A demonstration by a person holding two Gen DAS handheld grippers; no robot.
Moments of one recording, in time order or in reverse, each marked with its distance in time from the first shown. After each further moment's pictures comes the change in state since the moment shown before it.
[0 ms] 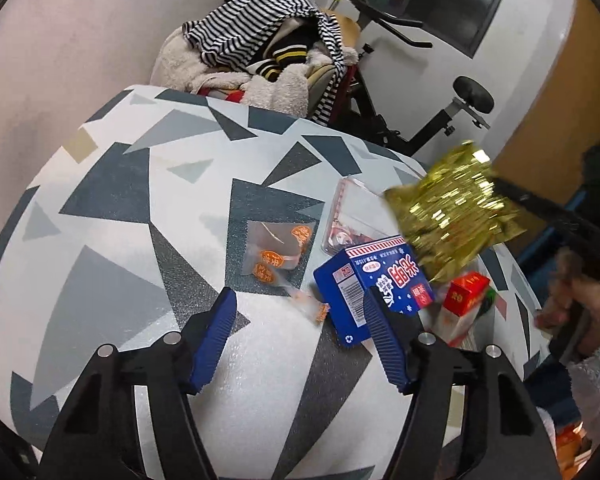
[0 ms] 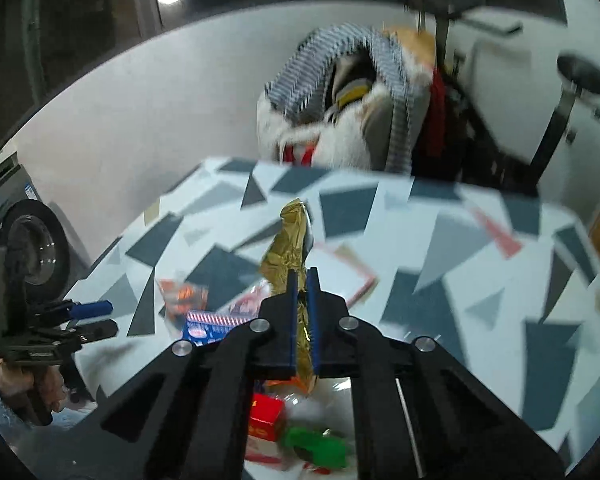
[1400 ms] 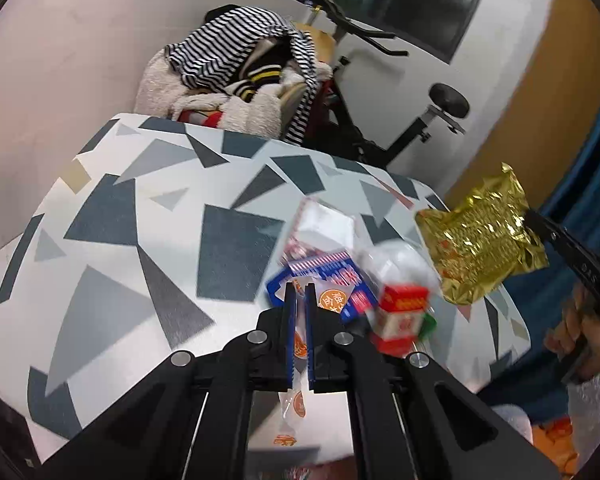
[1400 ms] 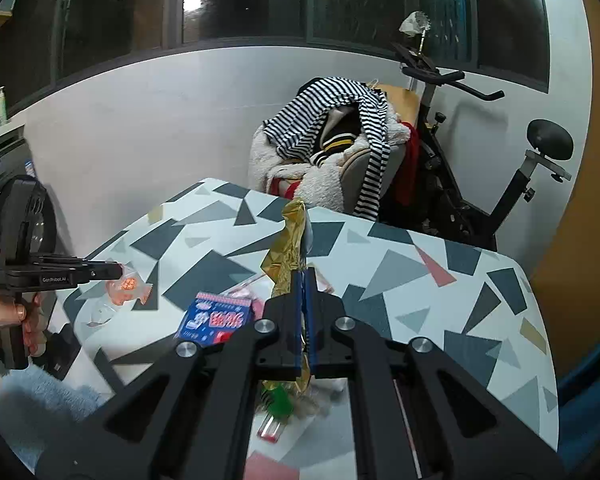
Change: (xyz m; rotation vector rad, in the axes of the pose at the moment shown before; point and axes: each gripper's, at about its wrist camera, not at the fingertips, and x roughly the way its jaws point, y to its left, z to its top) left arm -0.058 -0.047 0.008 0.053 -0.024 -0.045; right arm -0.110 0.010 -0.019 -0.108 -0.066 -0.058
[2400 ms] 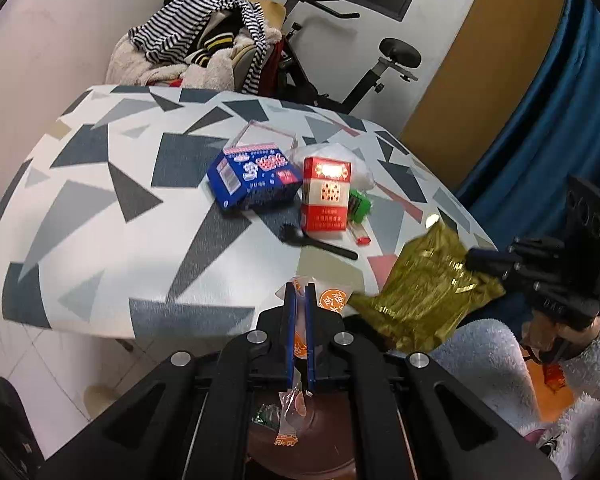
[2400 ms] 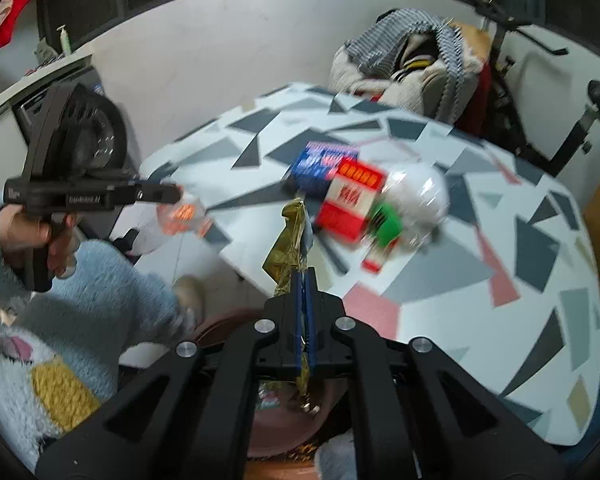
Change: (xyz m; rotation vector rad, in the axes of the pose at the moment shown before) left arm -0.047 -0.050 -0.116 0.078 0.093 -0.076; right arm -0.060 0.068 -0.127 -0.086 0.267 0.245
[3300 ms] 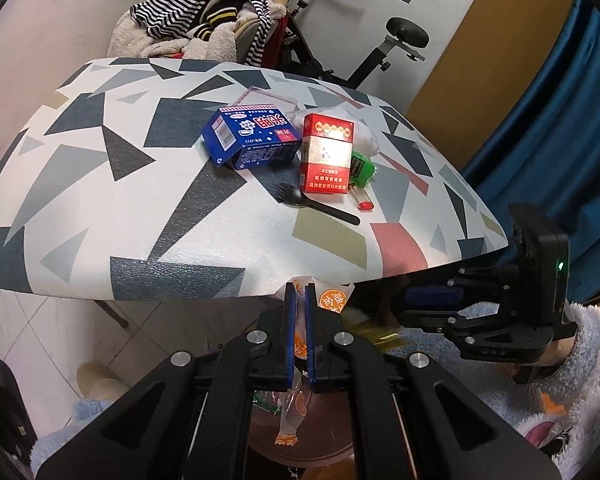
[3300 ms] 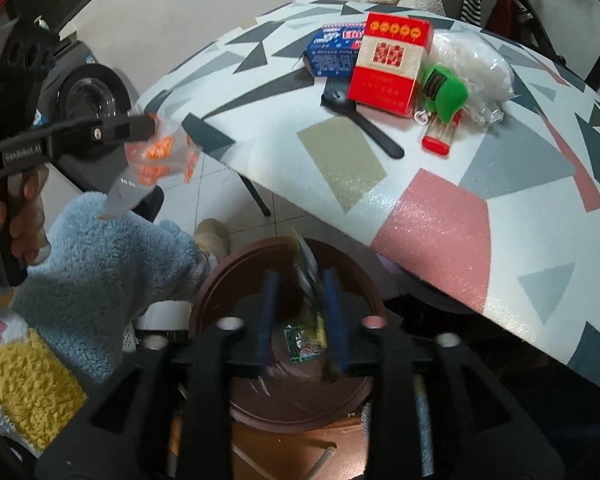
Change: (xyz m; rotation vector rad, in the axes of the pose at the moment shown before) left arm 0.021 -0.006 -0.022 -0.015 0.071 0.010; right arm 0.085 0.003 -0.049 0.117 0.216 0.102
